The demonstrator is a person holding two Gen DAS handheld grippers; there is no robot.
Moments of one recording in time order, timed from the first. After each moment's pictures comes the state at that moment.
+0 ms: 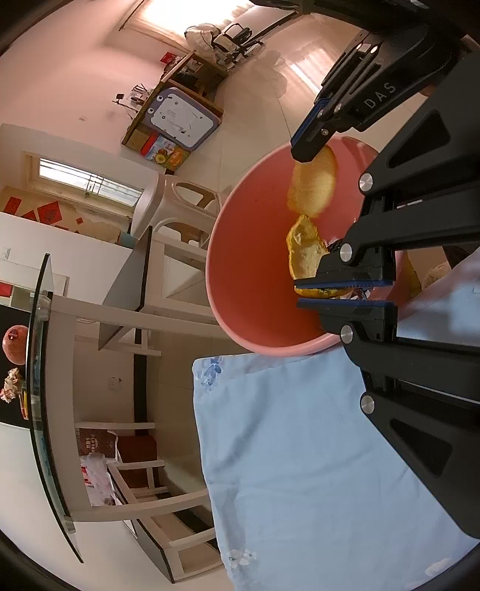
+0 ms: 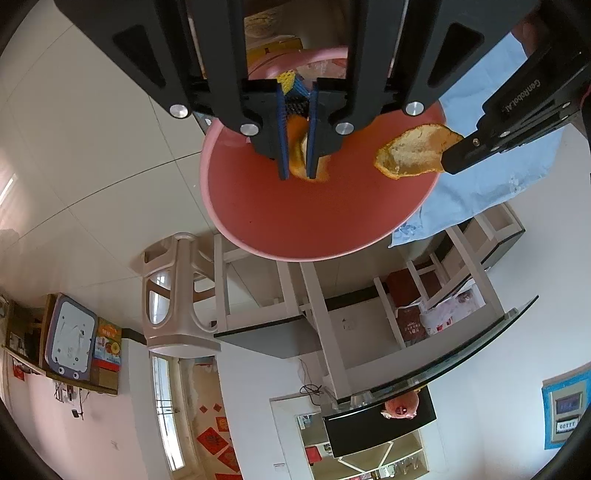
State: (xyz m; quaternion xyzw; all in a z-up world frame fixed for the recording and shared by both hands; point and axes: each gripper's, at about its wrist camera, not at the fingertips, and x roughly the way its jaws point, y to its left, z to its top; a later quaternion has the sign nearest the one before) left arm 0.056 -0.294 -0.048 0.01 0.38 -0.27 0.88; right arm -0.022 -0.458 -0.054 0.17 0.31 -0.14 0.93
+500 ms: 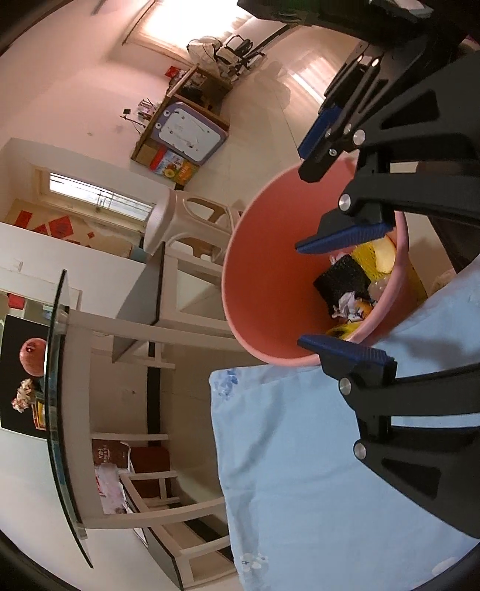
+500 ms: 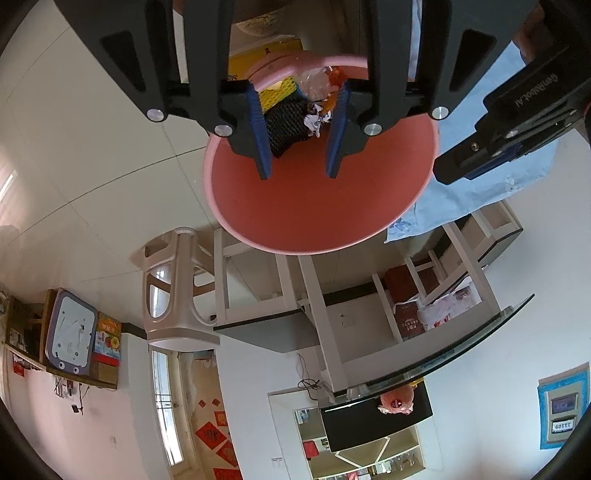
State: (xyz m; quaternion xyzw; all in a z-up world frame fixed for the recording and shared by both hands) left arm 0.044 -0.289 -0.031 0.00 0.35 -0.30 0.89; right arm -0.032 -0.457 -0.045 0.16 0.30 -0.14 0.93
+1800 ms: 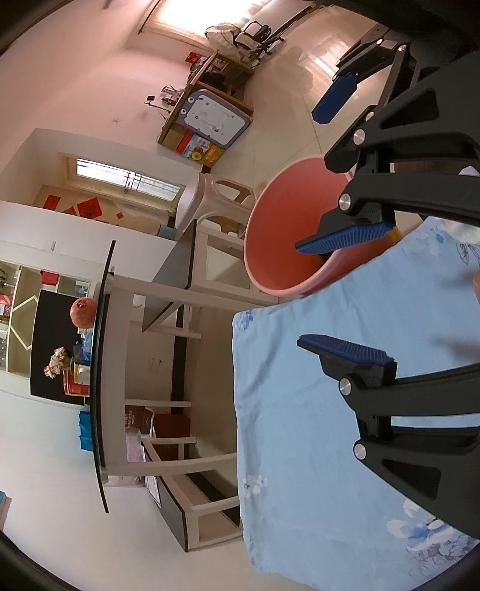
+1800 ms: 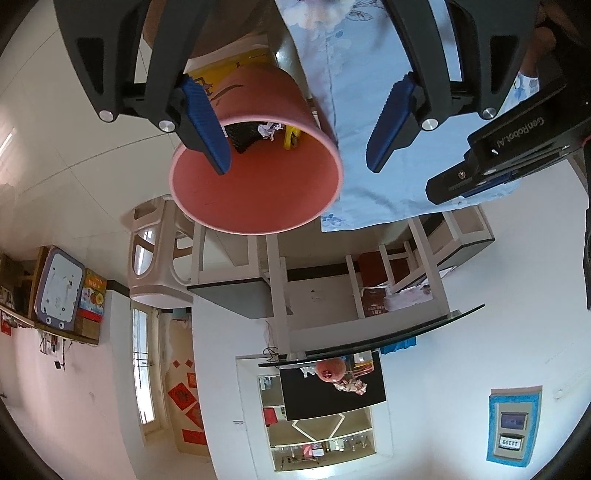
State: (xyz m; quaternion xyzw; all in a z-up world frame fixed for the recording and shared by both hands) left arm -0.012 -0.195 0.012 -0.01 0.30 -0.26 0.92; right arm -0.098 -0.349 0.003 0.10 0.25 -0.11 0.96
